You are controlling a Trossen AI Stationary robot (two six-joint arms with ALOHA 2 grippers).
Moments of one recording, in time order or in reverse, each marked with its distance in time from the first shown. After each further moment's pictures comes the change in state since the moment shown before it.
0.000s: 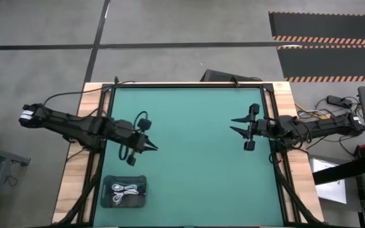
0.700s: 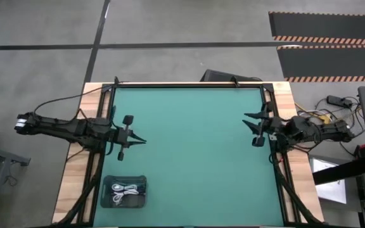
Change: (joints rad) left arm 0.053 -0.440 -0.358 0.180 -0.033 -0.054; right arm -0.003 -0.374 -0.113 -0.132 0.107 -0.023
